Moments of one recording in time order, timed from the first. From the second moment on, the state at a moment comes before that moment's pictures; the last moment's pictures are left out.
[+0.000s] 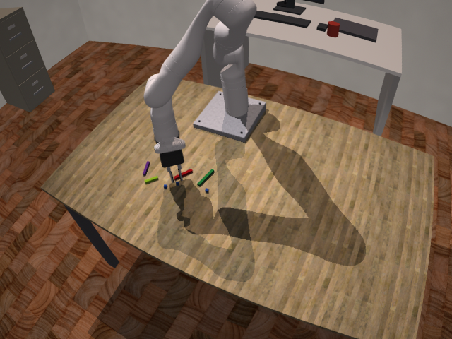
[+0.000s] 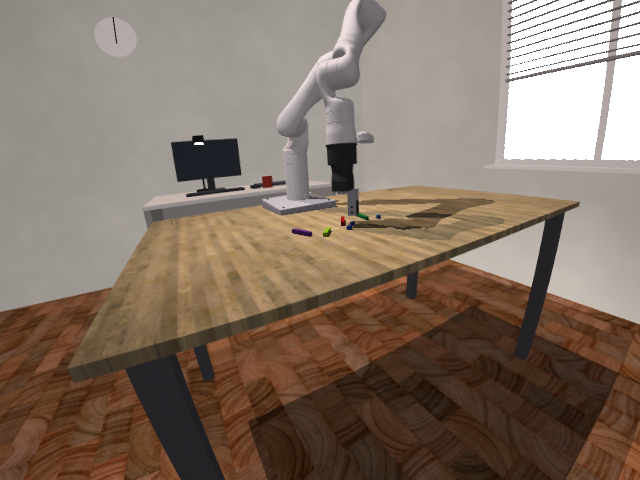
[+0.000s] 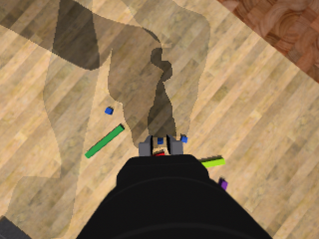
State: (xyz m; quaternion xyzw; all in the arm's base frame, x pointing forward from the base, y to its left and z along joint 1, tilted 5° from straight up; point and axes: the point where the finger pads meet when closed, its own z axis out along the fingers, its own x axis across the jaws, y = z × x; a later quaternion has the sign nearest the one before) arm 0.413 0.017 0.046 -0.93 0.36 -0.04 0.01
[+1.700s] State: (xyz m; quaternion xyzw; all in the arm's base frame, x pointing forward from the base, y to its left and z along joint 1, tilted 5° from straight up) arm 0.413 0.014 0.034 -0.93 0.36 -0.04 0.00
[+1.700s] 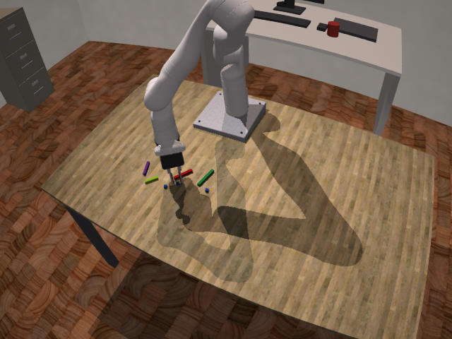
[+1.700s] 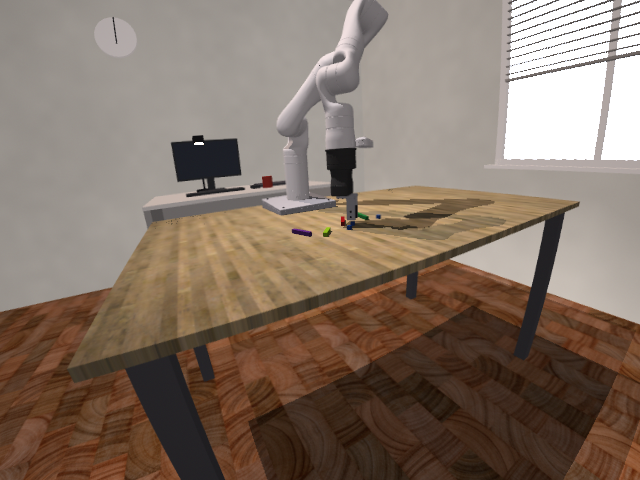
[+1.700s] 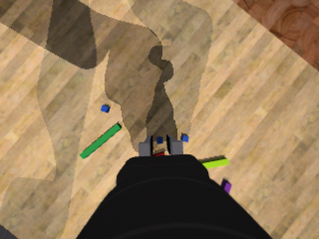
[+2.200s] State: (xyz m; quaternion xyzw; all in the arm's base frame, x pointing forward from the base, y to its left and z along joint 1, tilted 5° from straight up) arm 0.414 0.014 0.032 -0.93 0.36 -0.04 0.01
